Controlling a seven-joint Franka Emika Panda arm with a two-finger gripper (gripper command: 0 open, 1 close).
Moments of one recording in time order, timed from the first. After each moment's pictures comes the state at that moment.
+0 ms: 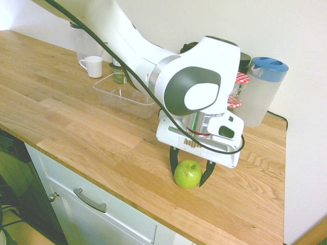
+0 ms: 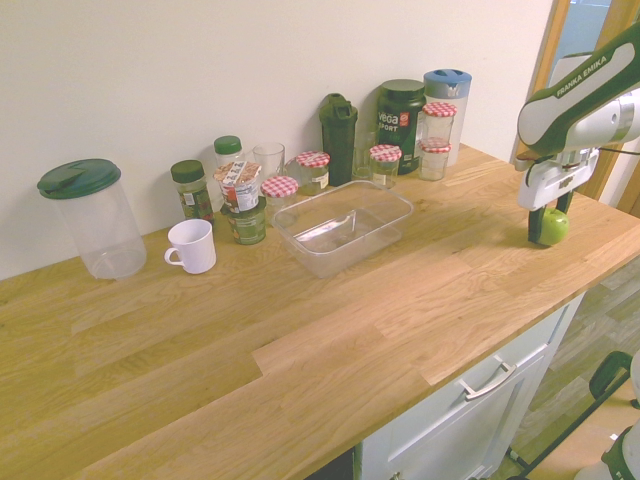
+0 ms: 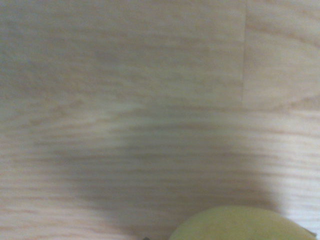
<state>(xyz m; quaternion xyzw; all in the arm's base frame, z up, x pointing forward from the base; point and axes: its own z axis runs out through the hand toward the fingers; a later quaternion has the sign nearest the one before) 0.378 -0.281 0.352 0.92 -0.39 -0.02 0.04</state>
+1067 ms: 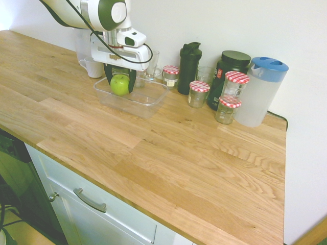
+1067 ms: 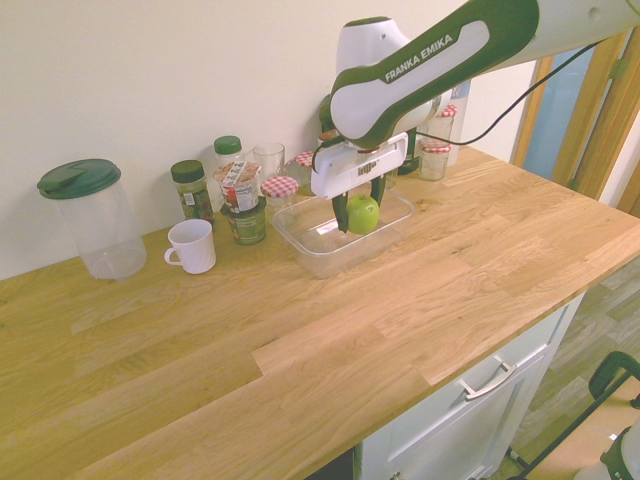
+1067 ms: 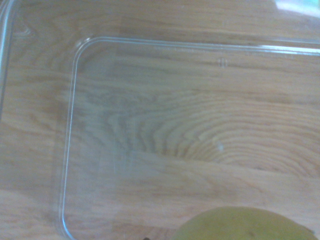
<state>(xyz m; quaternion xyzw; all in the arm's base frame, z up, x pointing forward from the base) 0.540 0.065 0.402 0.94 -0.34 0.05 0.00</state>
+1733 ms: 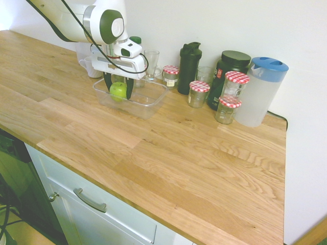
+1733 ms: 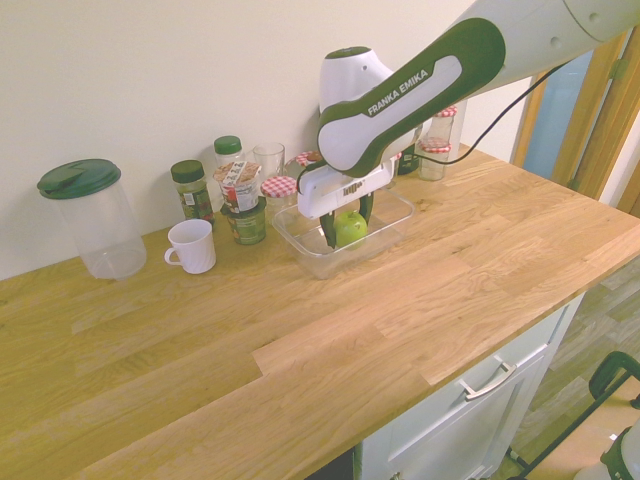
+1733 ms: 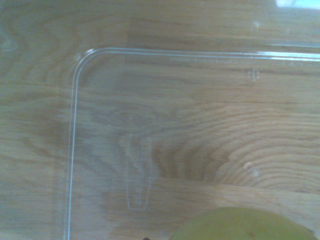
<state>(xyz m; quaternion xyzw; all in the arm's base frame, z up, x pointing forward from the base) 0.551 0.081 0.374 0.93 -0.36 0.06 0.01</state>
